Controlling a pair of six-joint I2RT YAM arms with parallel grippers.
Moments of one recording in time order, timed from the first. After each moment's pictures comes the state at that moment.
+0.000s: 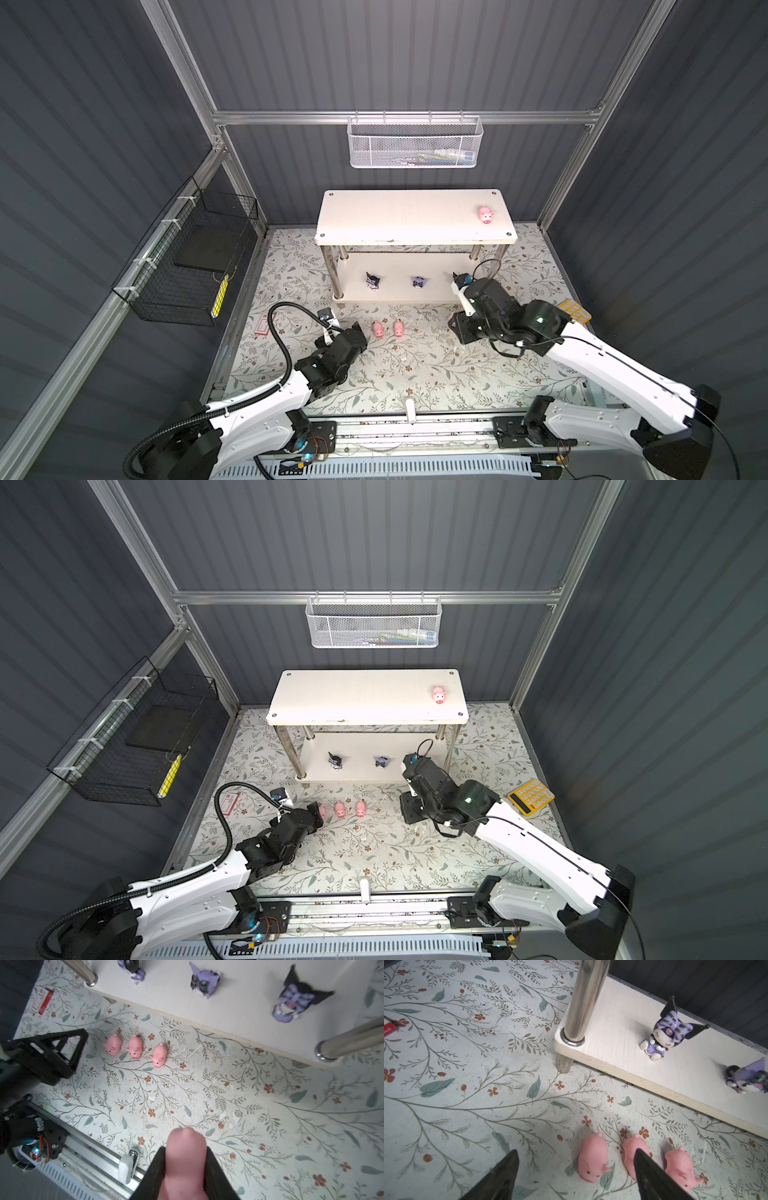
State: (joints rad) left arm -0.84 1.00 0.34 -0.09 -0.68 -0.86; right arm 0.83 1.09 1.17 -0.98 0.10 0.46
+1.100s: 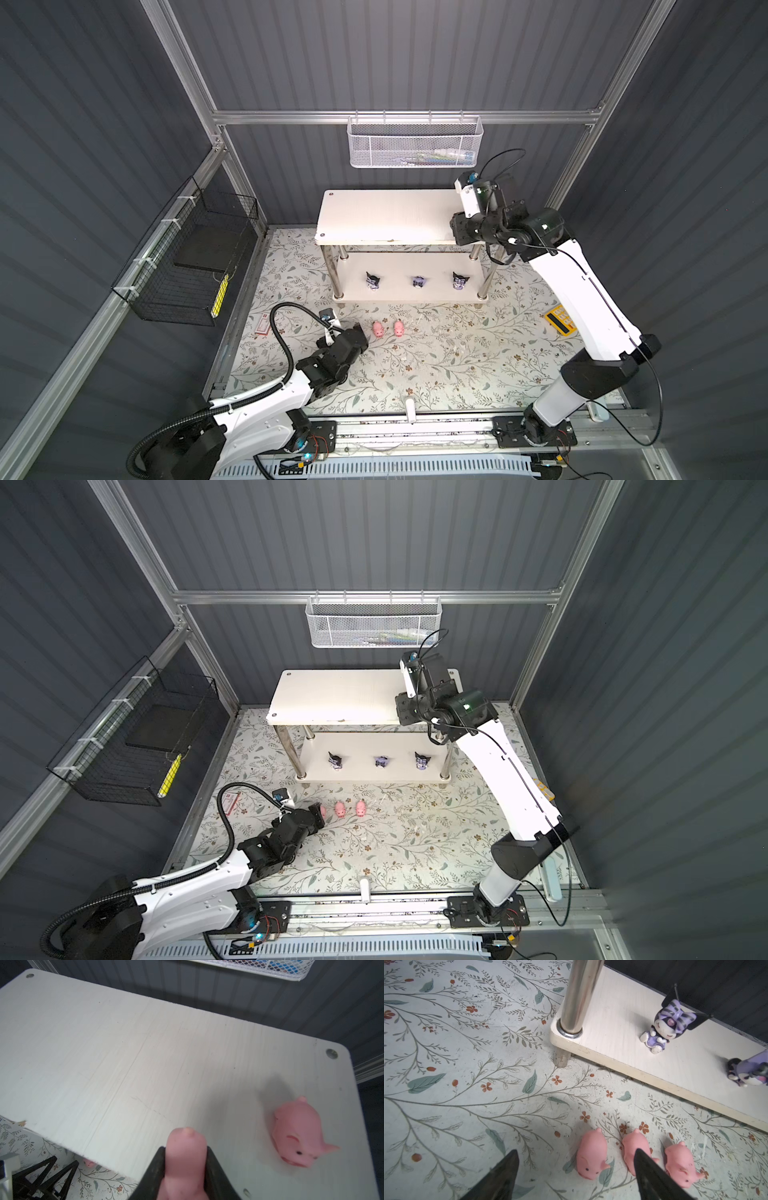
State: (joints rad) left arm -0.83 1.02 0.33 -0.06 -0.65 -0.86; right arm 0.57 1.67 2.10 -1.09 0.20 0.14
